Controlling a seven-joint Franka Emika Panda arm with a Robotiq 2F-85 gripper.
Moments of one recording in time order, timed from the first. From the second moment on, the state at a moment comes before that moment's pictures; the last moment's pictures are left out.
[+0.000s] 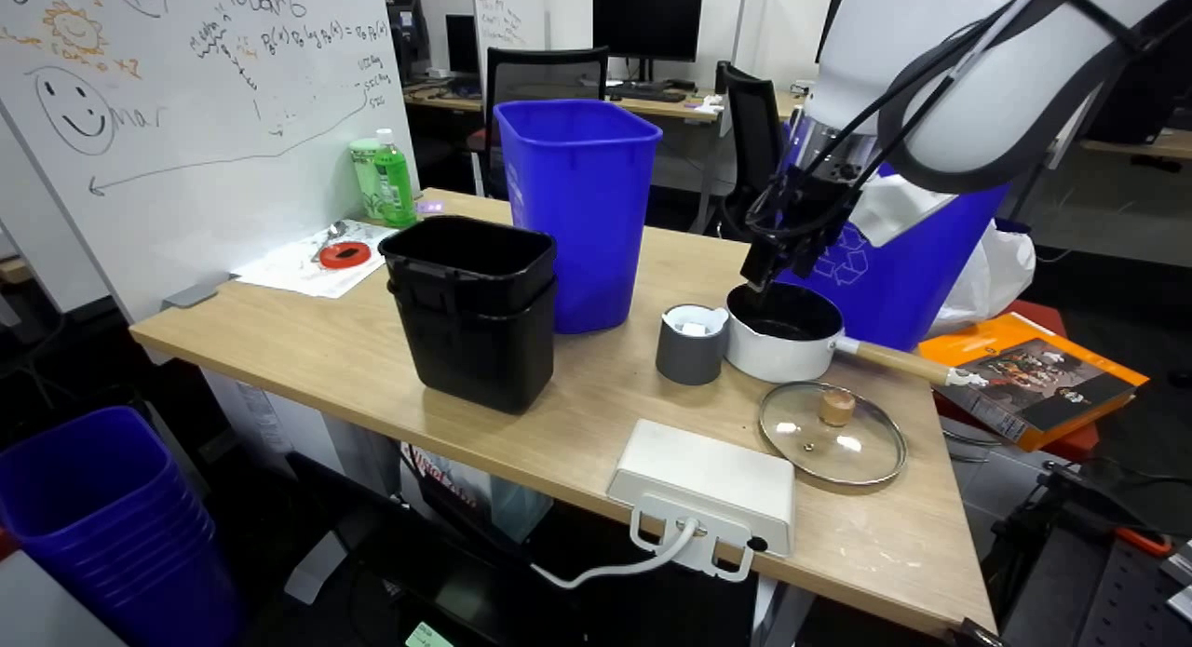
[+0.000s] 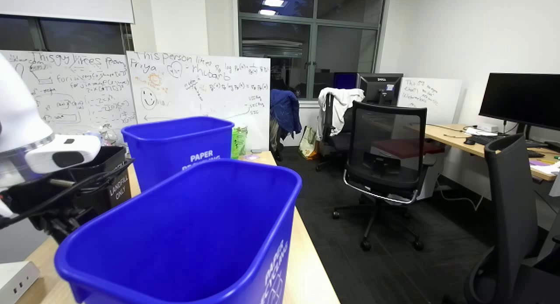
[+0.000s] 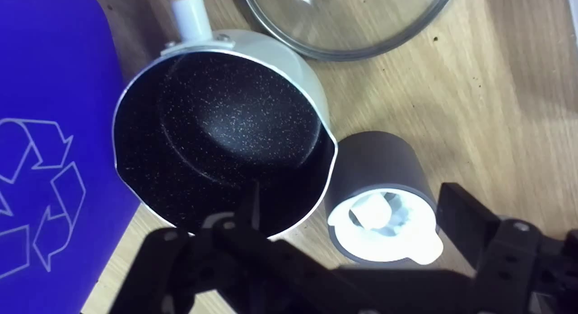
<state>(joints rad) 0.02 0.09 0.02 -2.47 -0.22 2.73 0.21</state>
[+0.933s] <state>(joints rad) 0.16 0.30 -0.08 -2.31 -0.25 2.90 0.31</state>
